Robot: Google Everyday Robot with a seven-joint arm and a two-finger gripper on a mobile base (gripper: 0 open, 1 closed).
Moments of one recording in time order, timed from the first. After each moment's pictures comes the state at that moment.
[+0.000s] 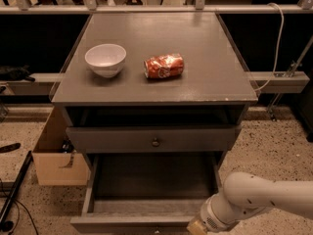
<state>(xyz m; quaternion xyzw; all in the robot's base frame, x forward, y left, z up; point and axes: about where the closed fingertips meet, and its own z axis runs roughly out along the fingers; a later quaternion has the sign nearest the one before) 0.342 -0.122 0.470 -0.42 0.88 0.22 0.07</state>
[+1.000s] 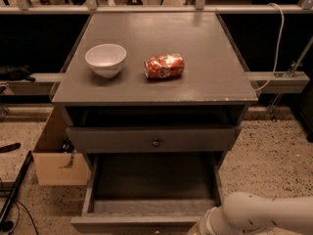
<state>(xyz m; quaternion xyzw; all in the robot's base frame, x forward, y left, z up) 0.325 -0.118 0.443 -0.42 0.88 0.20 0.10</state>
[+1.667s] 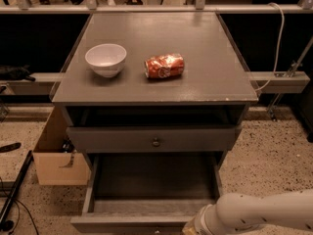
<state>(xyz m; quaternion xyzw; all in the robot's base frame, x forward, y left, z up) 0.346 -0.115 0.421 -0.42 0.88 0.18 0.13</state>
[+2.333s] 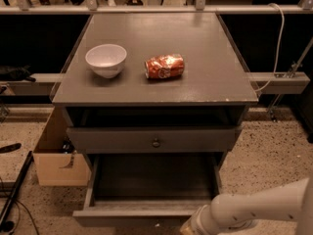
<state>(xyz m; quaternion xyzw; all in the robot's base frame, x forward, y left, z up) 0.362 -0.110 0.386 -0.42 0.88 0.18 0.13</state>
